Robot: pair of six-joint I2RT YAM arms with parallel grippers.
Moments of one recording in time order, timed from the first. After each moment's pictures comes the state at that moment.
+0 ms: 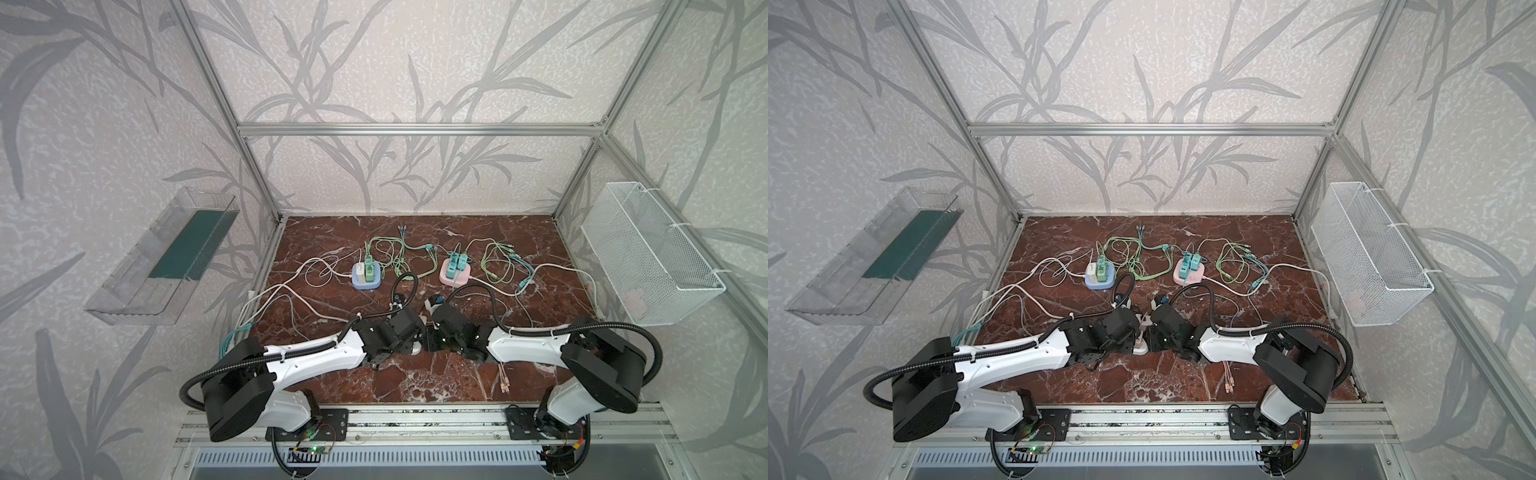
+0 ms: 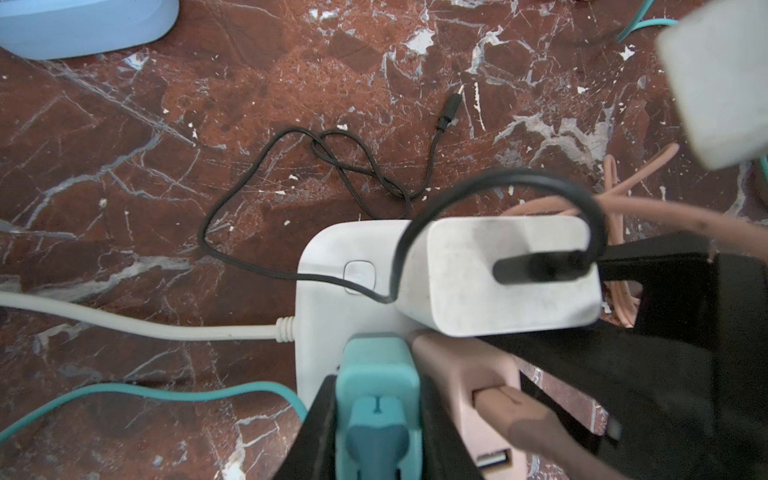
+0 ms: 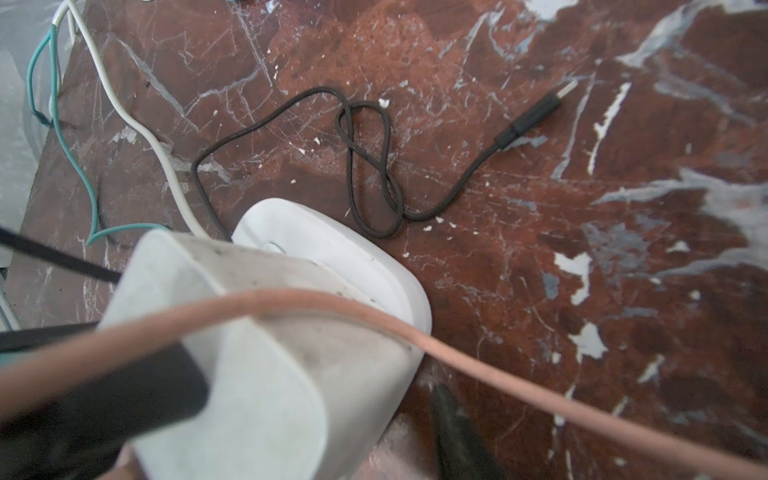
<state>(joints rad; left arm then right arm) -1.01 1.36 0.77 -0.46 -0.30 -0.75 0.94 1.58 0.66 0.07 0.00 0.70</state>
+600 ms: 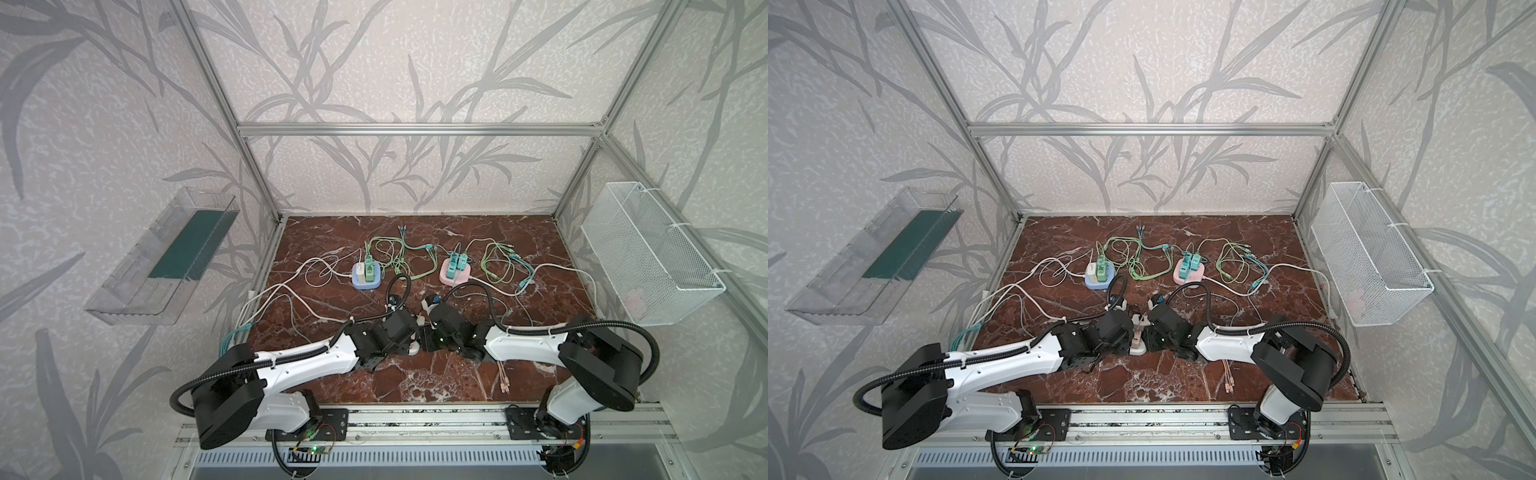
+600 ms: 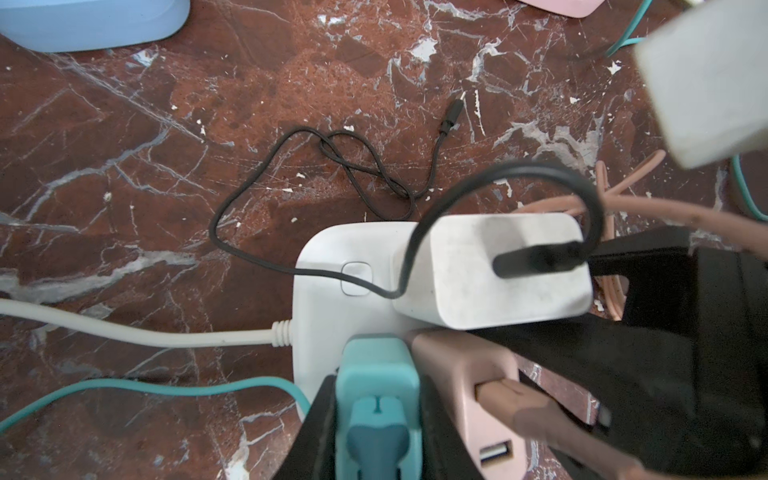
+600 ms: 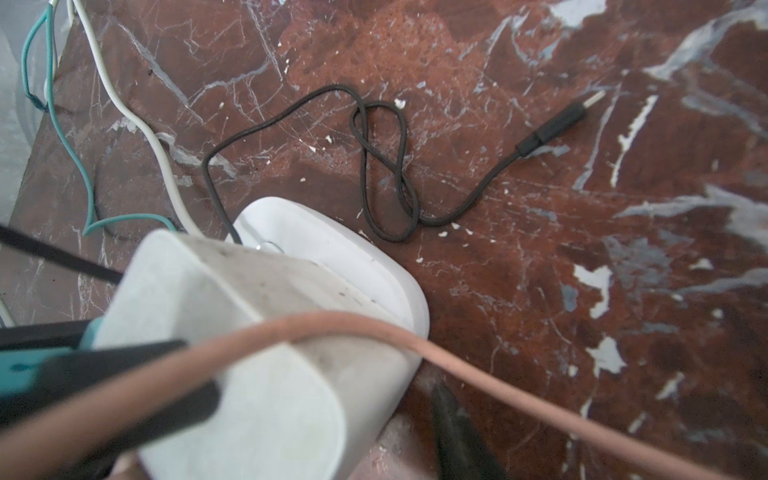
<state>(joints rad) -0.99 1.32 0.72 -0.42 -0.29 -0.76 0.94 1.60 0.69 0.05 0.00 0.67</state>
